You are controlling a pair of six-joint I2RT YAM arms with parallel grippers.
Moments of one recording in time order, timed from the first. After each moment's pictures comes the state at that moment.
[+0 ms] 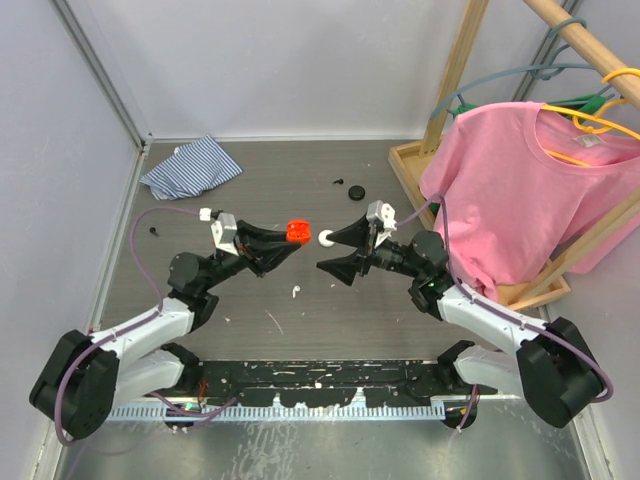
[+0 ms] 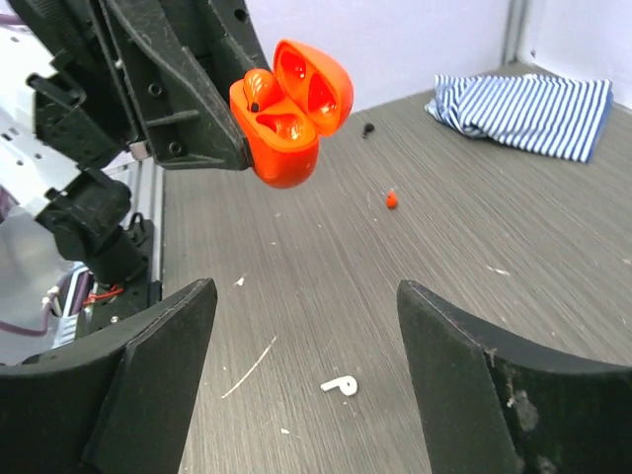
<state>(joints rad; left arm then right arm) -0.52 1.07 0.34 1.14 0.59 -0.43 0.57 1.10 0.48 0.76 -0.68 0.25</state>
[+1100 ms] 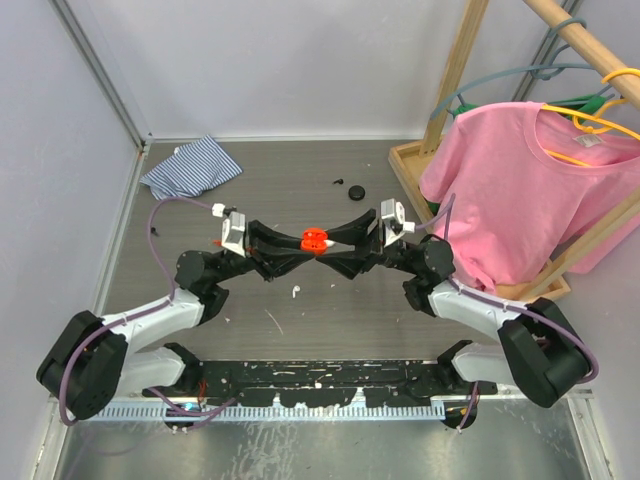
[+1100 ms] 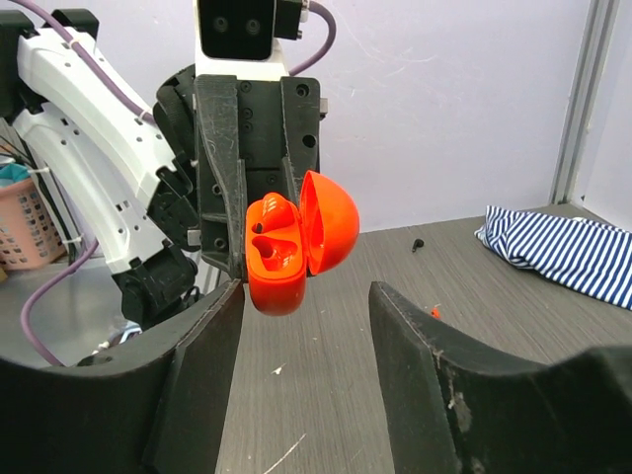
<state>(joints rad) -0.60 1.16 0.42 1.31 0.72 -0.55 0.57 1.23 0.45 1.32 -0.78 0.47</state>
